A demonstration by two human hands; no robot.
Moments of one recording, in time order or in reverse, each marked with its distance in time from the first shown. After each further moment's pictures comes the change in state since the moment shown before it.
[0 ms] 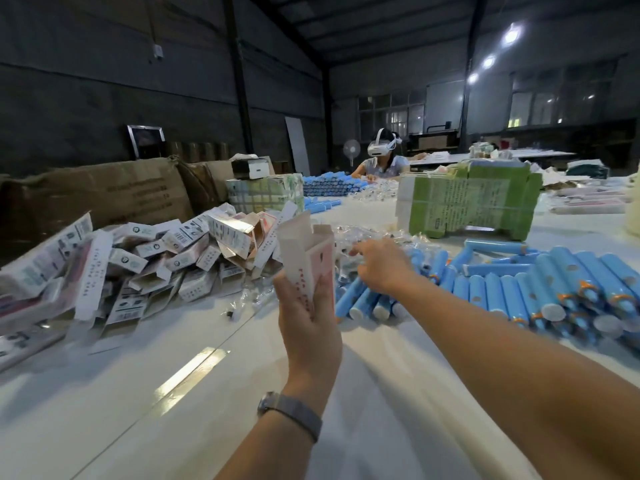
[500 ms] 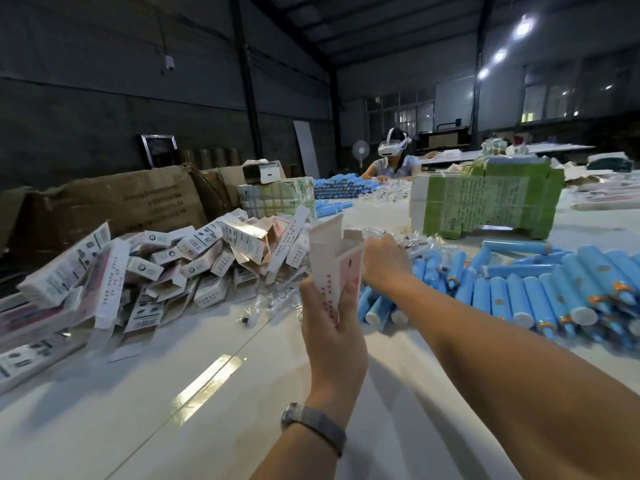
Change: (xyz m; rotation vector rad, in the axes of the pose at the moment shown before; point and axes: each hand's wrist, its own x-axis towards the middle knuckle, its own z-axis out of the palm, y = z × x) left_hand 0.001 -0.005 -0.001 0.063 -0.082 -0.014; right_hand 0.017 -0.024 0.019 -0.041 0.138 0.009
